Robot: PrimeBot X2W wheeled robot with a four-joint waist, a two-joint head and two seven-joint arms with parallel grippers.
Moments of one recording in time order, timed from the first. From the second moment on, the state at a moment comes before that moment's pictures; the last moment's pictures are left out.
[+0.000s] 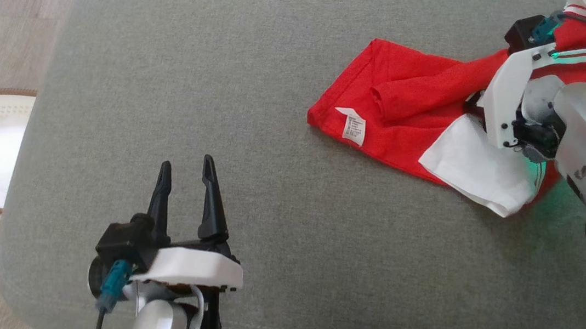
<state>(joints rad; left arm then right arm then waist) -0.16 0.04 -0.34 0.16 -0.33 0.13 -0.25 -0.97 -0.30 0.83 1.18 0.80 0.12 0.44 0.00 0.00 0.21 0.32</state>
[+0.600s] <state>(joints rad) -0.12 0.04 -0.28 0.19 -0.29 0.10 -0.25 -0.91 -0.26 0.79 1.16 0.80 0.12 0.15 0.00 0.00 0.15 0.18</state>
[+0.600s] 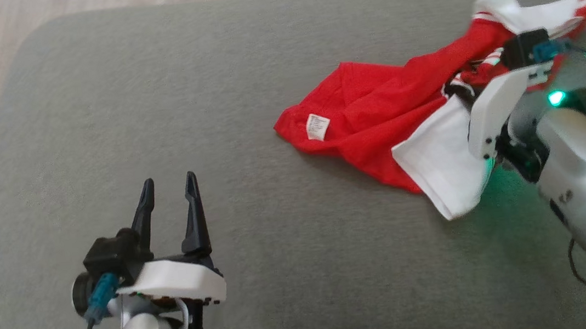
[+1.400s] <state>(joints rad) -0.10 0.04 -0.21 0.23 -0.24 0.05 -0.25 -0.60 -0.42 0.51 1.00 0.72 0.12 -0.21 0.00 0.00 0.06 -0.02</state>
